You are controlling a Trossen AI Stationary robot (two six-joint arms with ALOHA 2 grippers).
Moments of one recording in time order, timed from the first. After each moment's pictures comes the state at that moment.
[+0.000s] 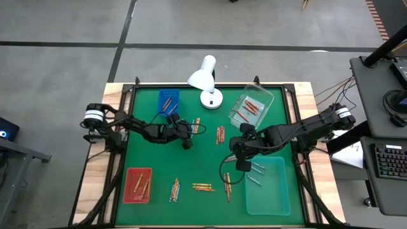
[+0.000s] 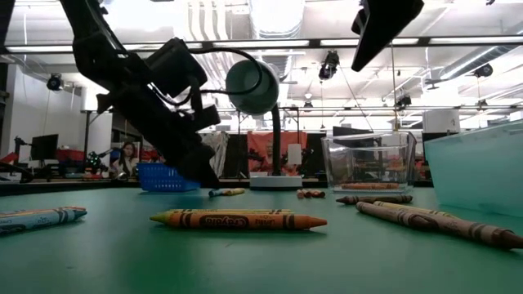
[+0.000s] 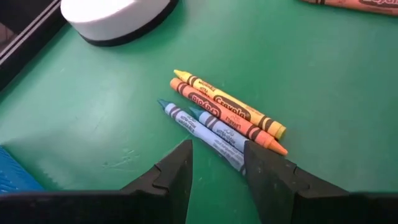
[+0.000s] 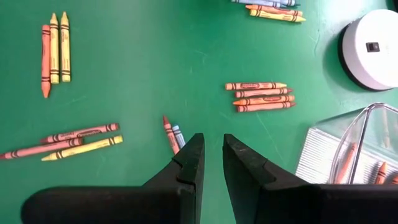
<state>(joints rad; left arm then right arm) 0.06 1.71 0.61 0.29 -0.51 -0.15 0.29 1.51 1.30 -0.92 0.29 0.34</state>
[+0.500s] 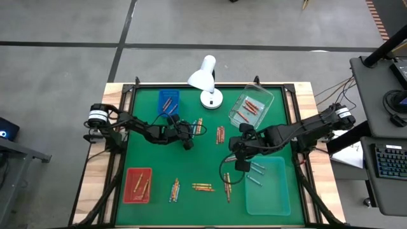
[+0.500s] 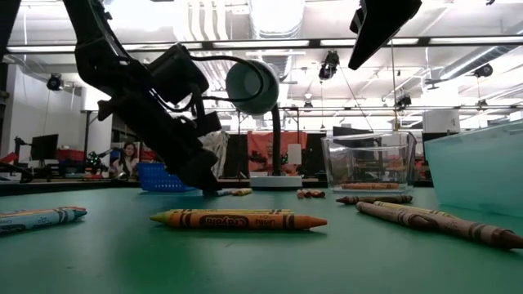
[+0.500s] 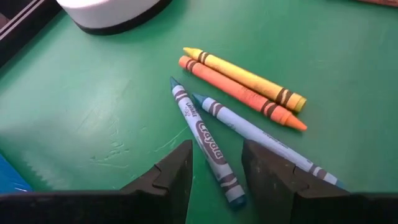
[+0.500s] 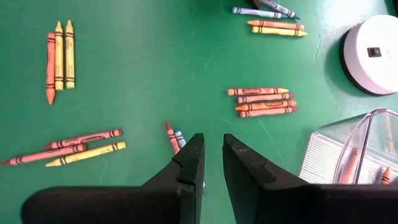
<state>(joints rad) 0.06 1.76 0.62 0.32 -0.51 -0.20 0.29 1.51 1.30 -0.90 0.29 0.34</state>
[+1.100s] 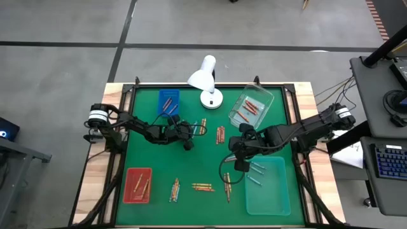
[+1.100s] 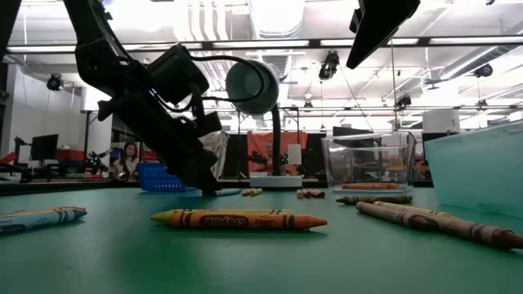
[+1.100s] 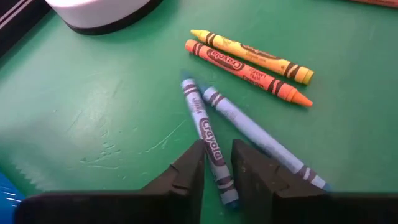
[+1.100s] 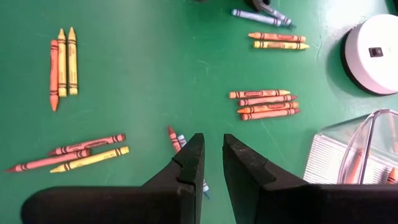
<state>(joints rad) 0.06 1.76 0.62 0.31 -0.50 -0.20 0.29 1.51 1.30 -0.88 0.29 0.36</state>
